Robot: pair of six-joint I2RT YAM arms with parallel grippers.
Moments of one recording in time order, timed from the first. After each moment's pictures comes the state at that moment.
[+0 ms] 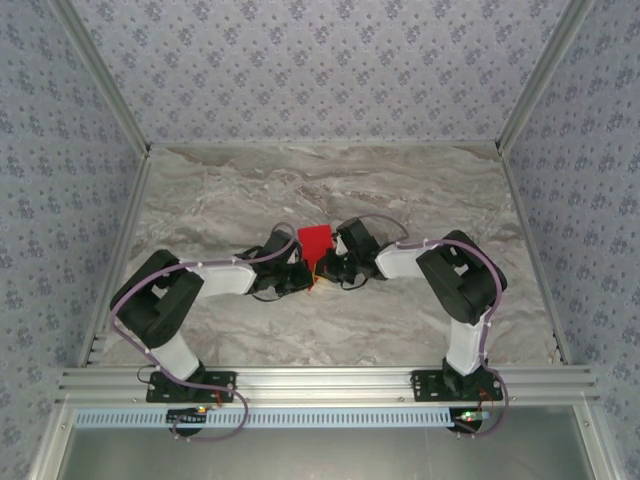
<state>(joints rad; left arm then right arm) -0.71 1.67 0.74 -0.03 0.26 -0.90 0.66 1.87 0.90 0.09 -0.48 0.93</state>
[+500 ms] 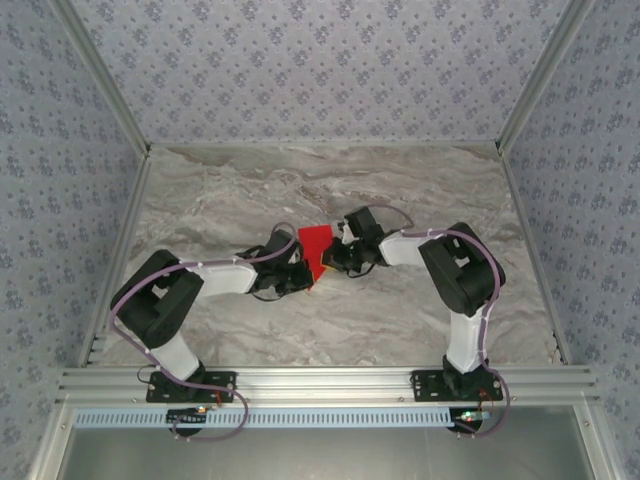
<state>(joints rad) -0.71 1.67 0.76 -0.08 0.24 -0.90 0.55 1.92 1.00 -0.02 -0.51 0.80</state>
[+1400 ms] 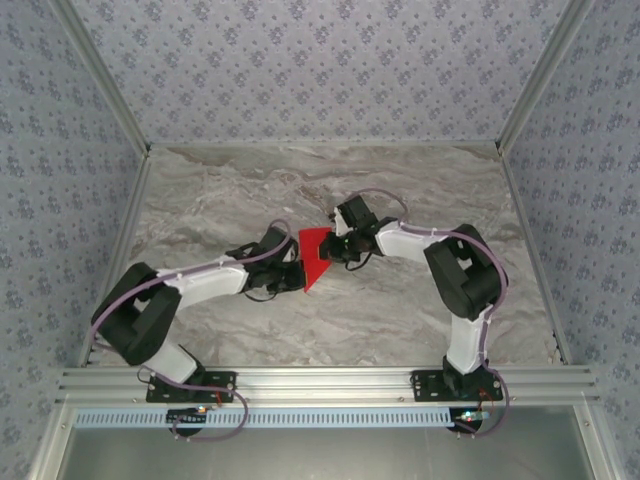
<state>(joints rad) -0.71 1.51 0.78 -0.25 0.19 -0.78 0.59 1.91 1.16 -0.24 -0.43 0.59</state>
